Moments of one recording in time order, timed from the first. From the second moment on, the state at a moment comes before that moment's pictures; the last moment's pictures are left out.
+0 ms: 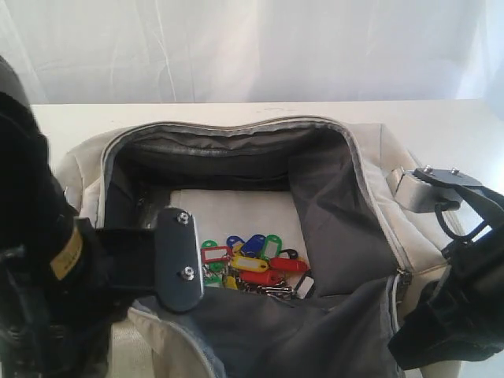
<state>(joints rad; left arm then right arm) -0.91 1.30 -1.04 0.02 1.32 0.35 0.09 1.11 -0.73 0.59 1.22 -0.45</state>
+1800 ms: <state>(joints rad) -0.52 1.47 -1.31 -0.44 1.14 0.63 0.09 0.87 -0.96 0.48 1.04 -0.45</state>
